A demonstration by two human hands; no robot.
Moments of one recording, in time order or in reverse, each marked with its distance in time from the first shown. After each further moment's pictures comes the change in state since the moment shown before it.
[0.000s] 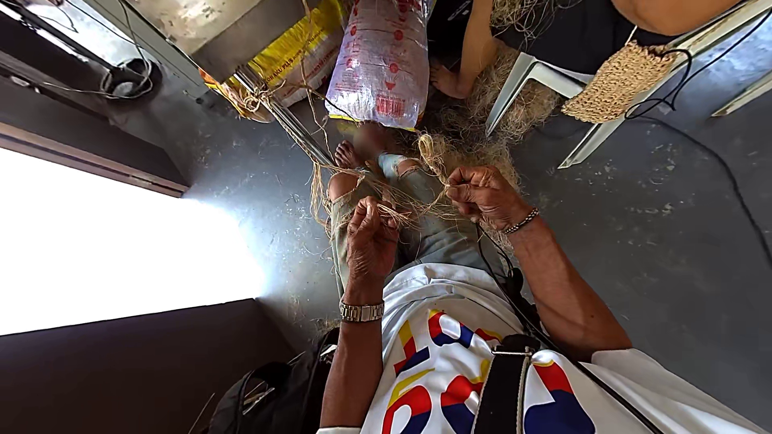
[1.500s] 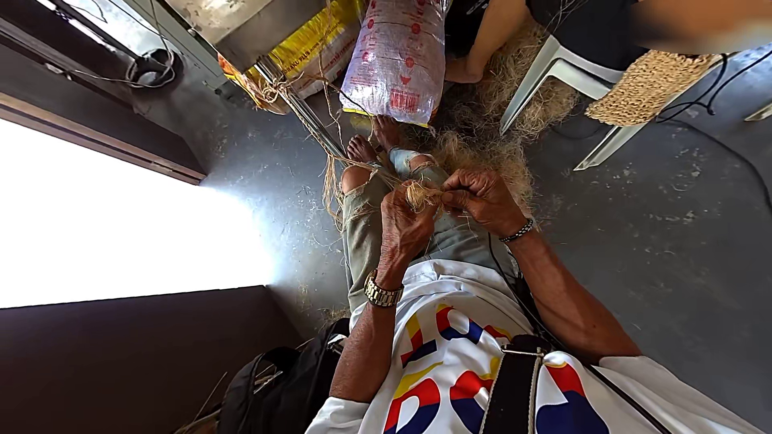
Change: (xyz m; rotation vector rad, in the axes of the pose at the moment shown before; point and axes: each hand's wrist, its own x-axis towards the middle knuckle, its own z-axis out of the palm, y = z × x) left_hand 0.015 -0.006 0.040 1.108 -0.046 0.239; right_hand 0.003 0.008 0.031 -0.240 0.007 -0.307
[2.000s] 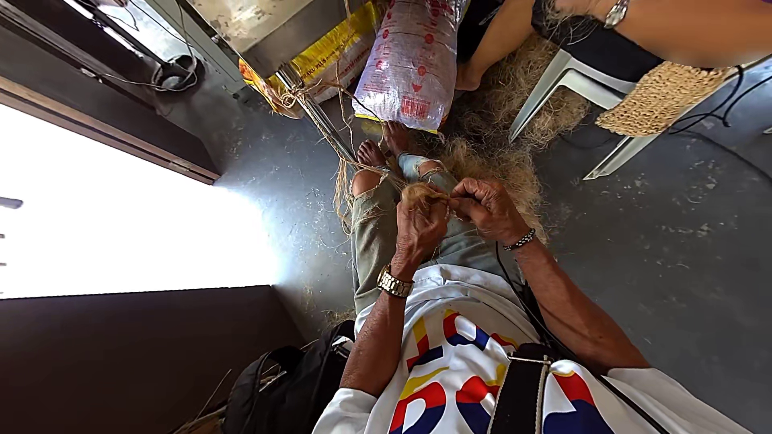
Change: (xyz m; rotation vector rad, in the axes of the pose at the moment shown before) left_hand 0.006 -0.025 0.007 0.270 -0.016 0.033; right_hand 0.002 0.011 0.002 -0.242 0.028 -0.045
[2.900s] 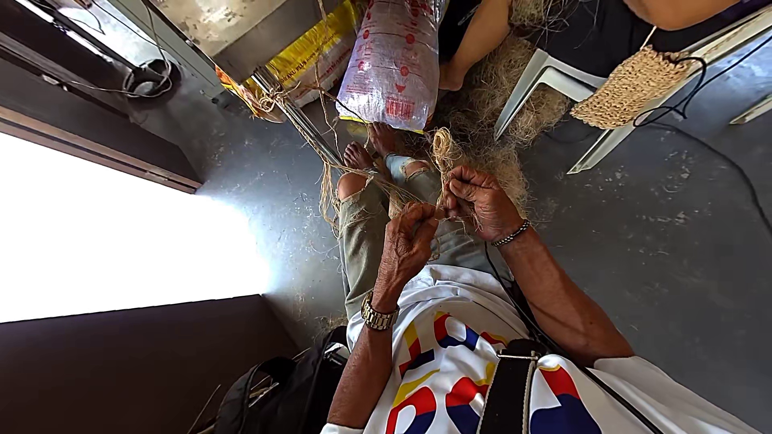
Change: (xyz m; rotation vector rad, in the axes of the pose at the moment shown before) left_hand -0.024 0.013 -0.015 -0.219 -0.180 -0.022; right_hand 0.000 -0.018 -0.002 0.756 0.099 0.289
